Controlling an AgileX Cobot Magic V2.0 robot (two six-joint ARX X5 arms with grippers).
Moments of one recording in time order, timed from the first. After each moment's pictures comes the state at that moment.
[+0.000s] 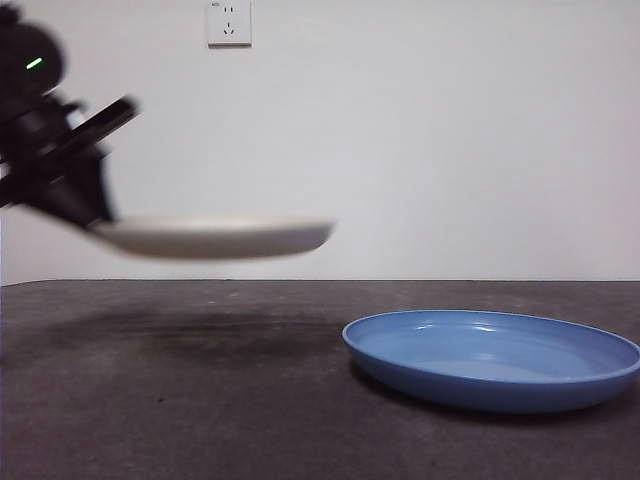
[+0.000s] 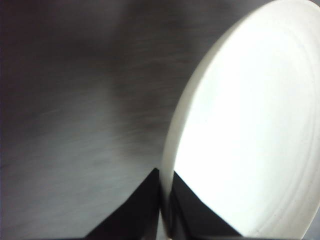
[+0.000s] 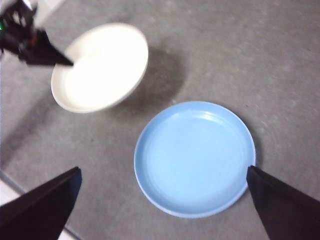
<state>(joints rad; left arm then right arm) -0.12 1.64 1.24 -0.73 0.53 -0.30 0.16 0.75 1.08 -1.00 -0.47 0.03</state>
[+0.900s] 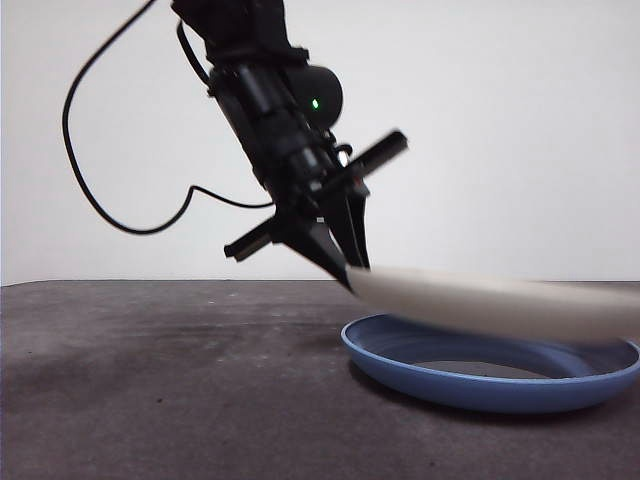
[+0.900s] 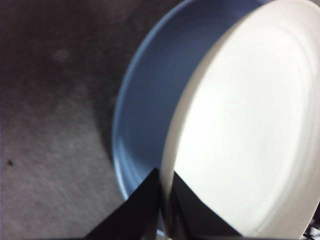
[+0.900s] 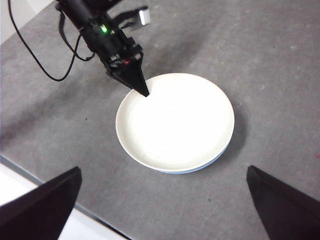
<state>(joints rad) -0.63 2.11 1.73 -0.92 0.48 -0.33 0.16 0.46 1.10 -1.24 -0.38 0.01</state>
